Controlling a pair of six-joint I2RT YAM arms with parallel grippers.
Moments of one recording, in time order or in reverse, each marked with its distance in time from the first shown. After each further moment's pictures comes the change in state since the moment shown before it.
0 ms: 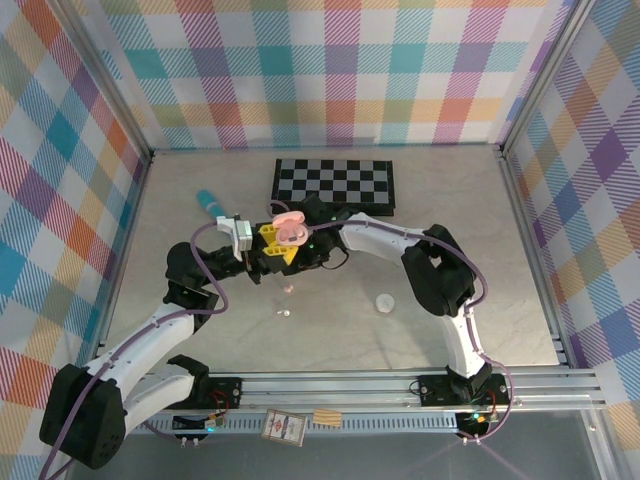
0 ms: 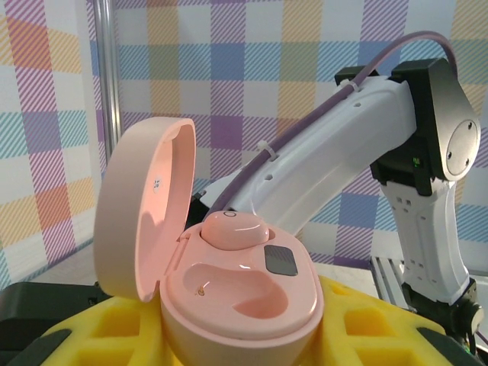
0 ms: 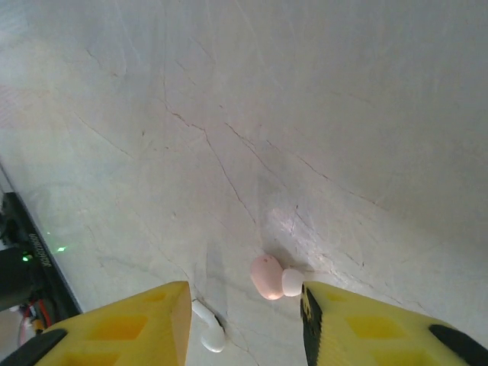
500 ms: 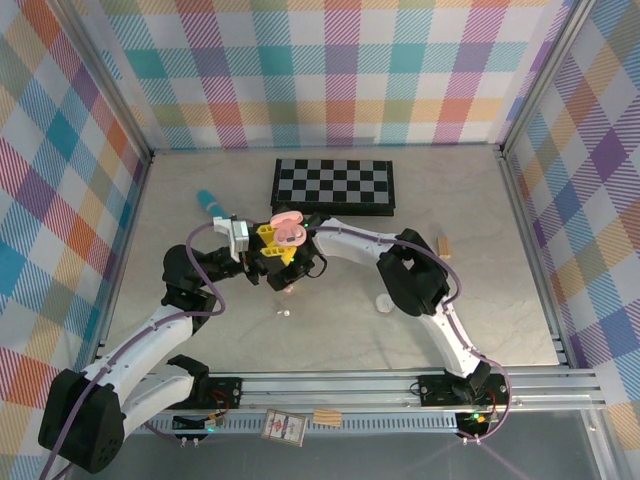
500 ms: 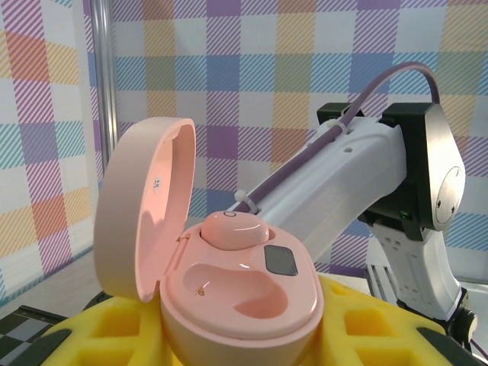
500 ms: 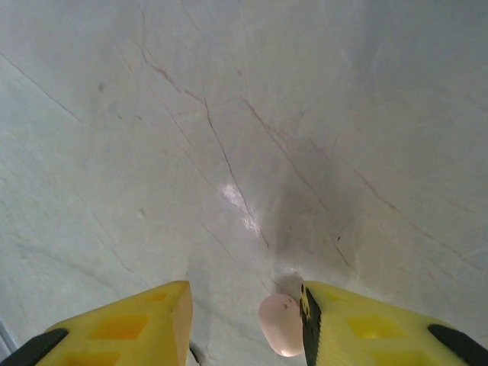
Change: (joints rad) left arm 0.000 -0.026 0.000 0.010 0.003 -0.023; right arm 0.101 0.162 0.199 -0.187 0.129 -0.153
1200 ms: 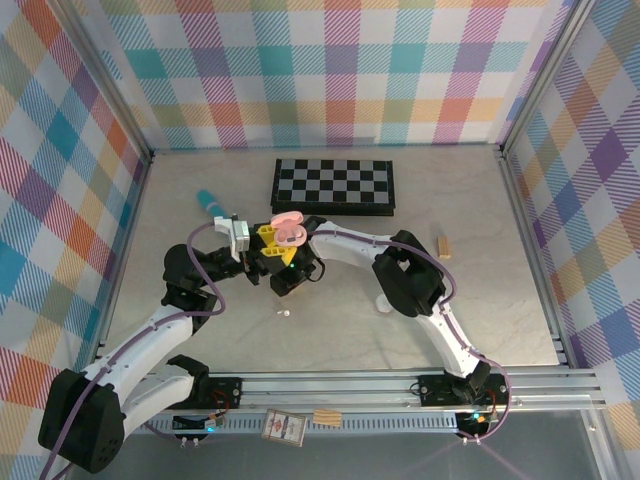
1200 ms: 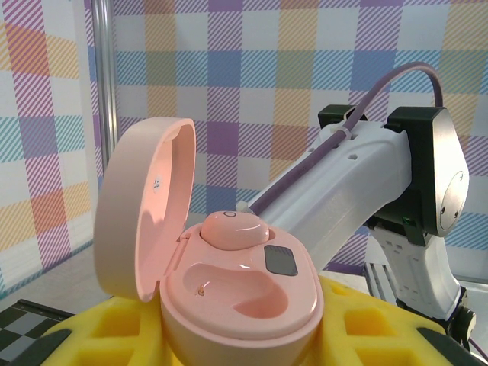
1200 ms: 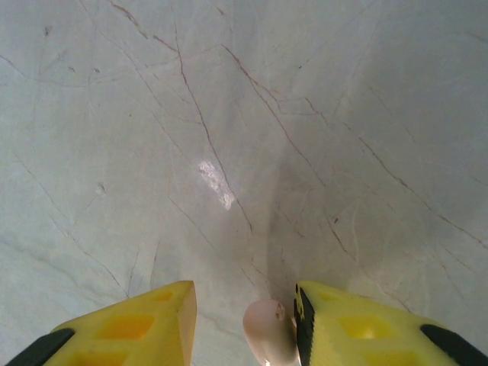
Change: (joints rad) left arm 0.000 0.000 0.000 -0.014 0.000 0.000; right arm 0.015 0.020 0.013 -0.055 0.060 -0.063
